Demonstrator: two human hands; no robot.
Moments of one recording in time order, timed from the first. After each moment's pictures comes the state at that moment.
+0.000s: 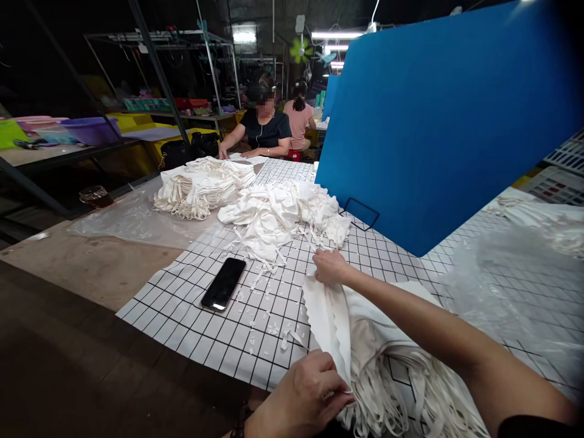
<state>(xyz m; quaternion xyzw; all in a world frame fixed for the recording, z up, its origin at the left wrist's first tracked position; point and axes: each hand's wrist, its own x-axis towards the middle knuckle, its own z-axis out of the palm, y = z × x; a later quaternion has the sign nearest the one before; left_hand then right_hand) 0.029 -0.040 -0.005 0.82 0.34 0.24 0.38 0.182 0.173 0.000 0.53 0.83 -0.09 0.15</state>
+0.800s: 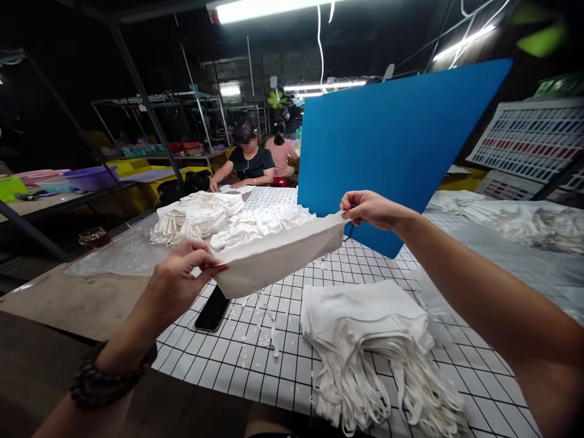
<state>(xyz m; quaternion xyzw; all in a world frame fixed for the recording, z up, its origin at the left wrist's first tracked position) -0.104 0.053 0.172 0.80 0.47 0.37 -0.01 0.299 0.155 0.200 0.51 0.67 -0.42 -0.34</state>
